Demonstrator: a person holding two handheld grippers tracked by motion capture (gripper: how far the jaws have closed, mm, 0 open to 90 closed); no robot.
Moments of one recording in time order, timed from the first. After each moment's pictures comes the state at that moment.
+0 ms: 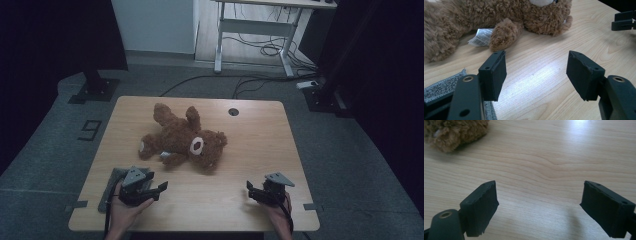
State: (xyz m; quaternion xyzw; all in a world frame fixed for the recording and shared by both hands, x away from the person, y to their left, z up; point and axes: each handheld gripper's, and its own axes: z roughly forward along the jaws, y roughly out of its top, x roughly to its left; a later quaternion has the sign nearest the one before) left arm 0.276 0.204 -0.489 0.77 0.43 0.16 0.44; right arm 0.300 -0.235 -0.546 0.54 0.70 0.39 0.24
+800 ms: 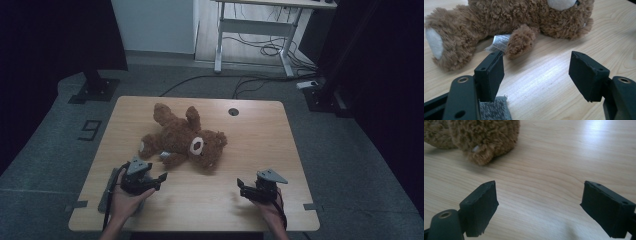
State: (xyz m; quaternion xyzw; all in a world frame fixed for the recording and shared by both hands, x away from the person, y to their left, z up) left arm 0.307 0.204 -0.484 0.78 0.43 0.18 0.41; right arm 0.304 -0.208 -0.530 0.51 0.71 0.43 0.23
